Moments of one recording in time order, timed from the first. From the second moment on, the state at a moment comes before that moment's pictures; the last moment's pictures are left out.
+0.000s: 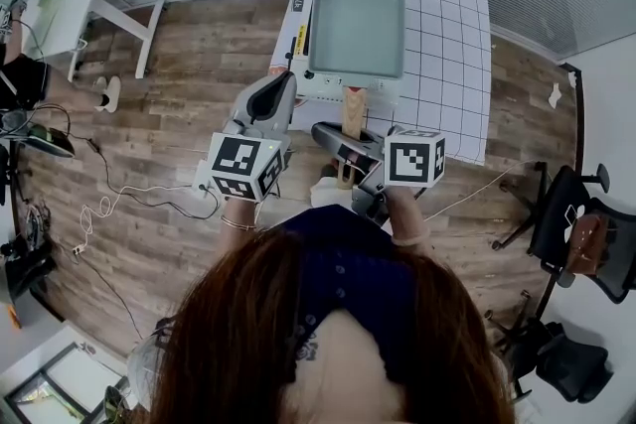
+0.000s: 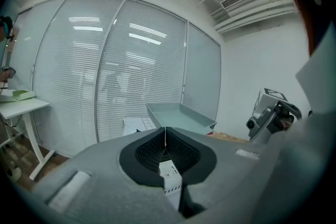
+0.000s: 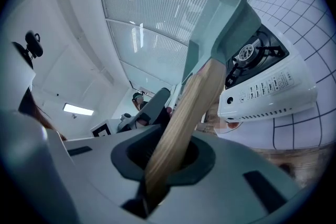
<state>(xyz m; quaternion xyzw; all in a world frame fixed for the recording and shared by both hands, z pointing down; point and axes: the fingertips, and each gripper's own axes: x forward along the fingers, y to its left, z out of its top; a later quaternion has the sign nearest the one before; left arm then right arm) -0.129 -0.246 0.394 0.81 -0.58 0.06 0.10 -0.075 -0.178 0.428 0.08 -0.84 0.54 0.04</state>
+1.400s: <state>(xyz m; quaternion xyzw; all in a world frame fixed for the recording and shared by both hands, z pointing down) -0.135 -0.300 0.424 0.79 -0.59 0.09 0.13 -0.081 -0.236 0.470 0.07 -0.81 0.58 0.06</state>
